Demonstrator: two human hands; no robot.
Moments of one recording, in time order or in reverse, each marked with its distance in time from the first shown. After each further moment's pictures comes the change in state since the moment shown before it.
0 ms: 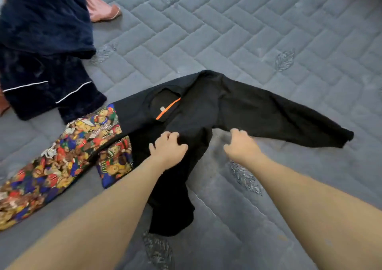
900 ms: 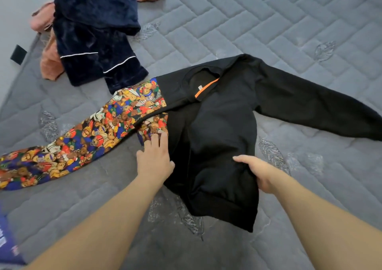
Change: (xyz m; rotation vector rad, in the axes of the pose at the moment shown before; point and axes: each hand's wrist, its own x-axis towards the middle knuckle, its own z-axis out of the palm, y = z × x) left_hand -0.093 -0.158 0.010 0.502 0.313 0.030; right_hand -0.108 -0.022 0.080 1.045 -0.575 0.459
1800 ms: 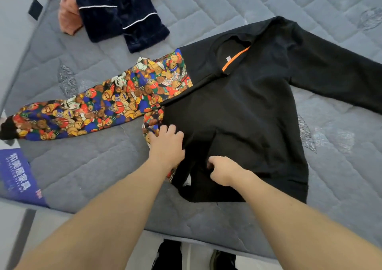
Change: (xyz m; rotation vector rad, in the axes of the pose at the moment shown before) left_hand -0.044 -0.033 0.066 -0.073 -0.104 0.110; right_hand 0.031 0.094 0.122 -1.336 -0.027 -0.411
